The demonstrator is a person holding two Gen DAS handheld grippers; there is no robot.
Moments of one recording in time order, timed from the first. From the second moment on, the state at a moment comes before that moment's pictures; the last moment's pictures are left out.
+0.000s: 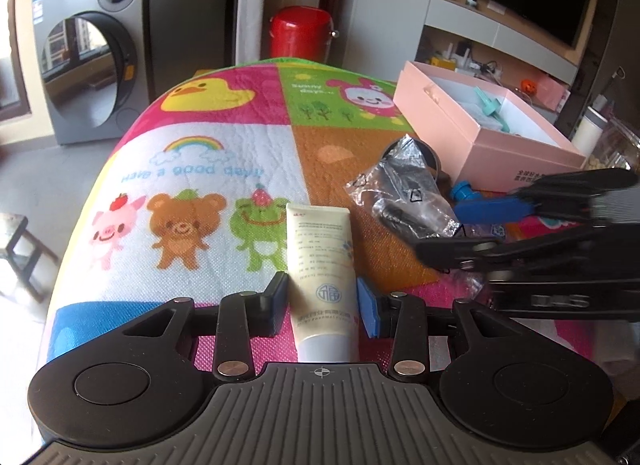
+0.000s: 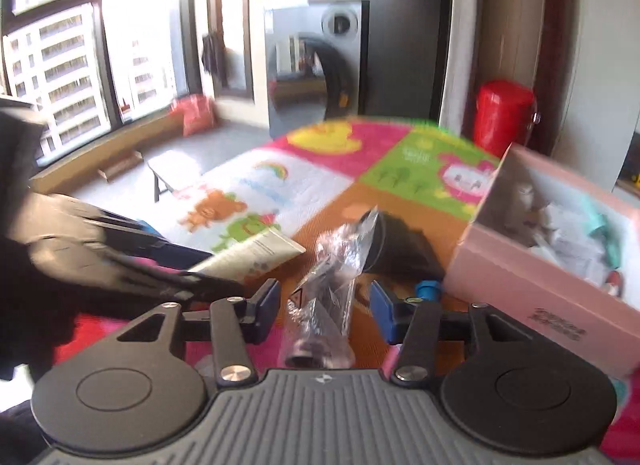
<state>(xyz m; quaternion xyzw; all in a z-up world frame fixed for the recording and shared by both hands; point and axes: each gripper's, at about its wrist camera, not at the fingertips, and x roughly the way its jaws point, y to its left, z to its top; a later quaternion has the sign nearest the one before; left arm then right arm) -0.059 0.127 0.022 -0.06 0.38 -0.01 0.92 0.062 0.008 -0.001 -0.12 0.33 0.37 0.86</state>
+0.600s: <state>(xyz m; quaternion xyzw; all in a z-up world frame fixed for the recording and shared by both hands) -0.065 0.087 0.025 -0.02 0.36 -0.07 0.93 0.033 -0.116 0.045 -0.04 0.33 0.29 0.90</state>
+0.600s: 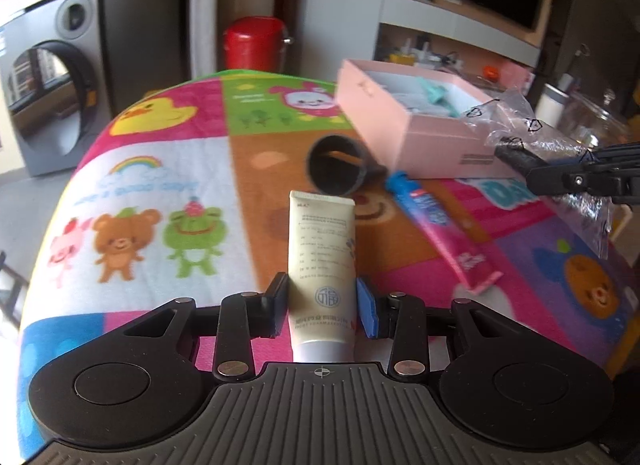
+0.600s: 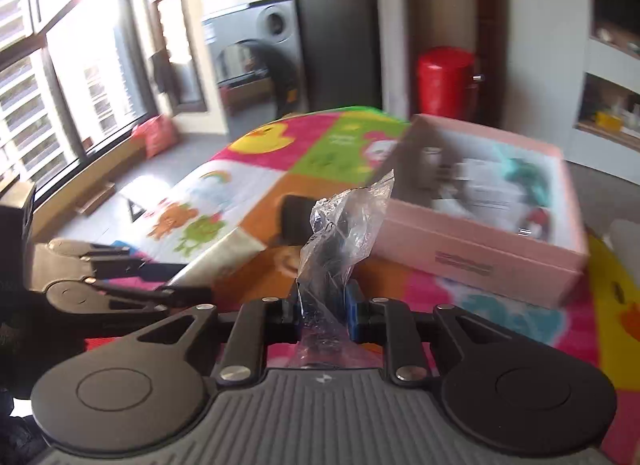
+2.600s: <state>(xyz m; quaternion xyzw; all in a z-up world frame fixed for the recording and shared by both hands) -0.058 -0.040 0.019 0.13 0.36 -0.25 0.89 0.001 -0.173 -0.009 -0.03 0.33 0.26 0.91</state>
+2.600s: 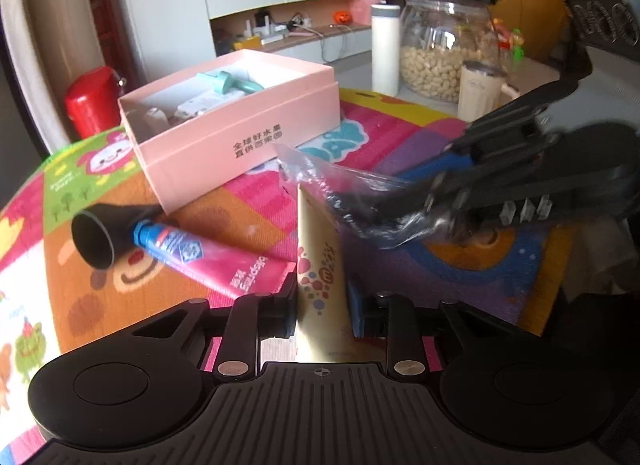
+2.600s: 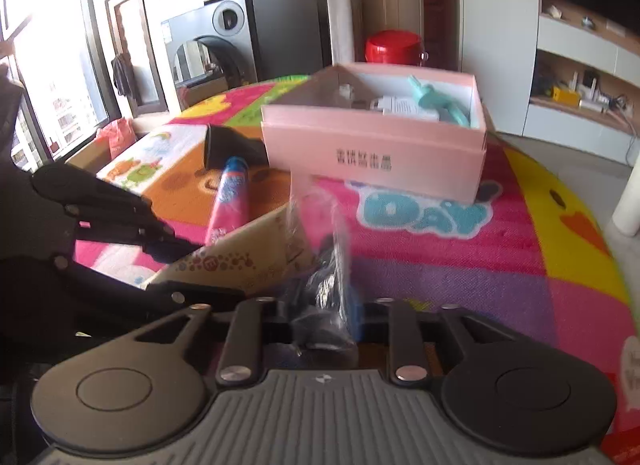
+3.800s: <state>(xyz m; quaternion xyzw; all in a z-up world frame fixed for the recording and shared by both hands) -0.040 -0.008 0.043 0.04 0.32 -0.27 0.91 0.004 -0.185 0.019 -0.01 0.31 0.24 0.92</state>
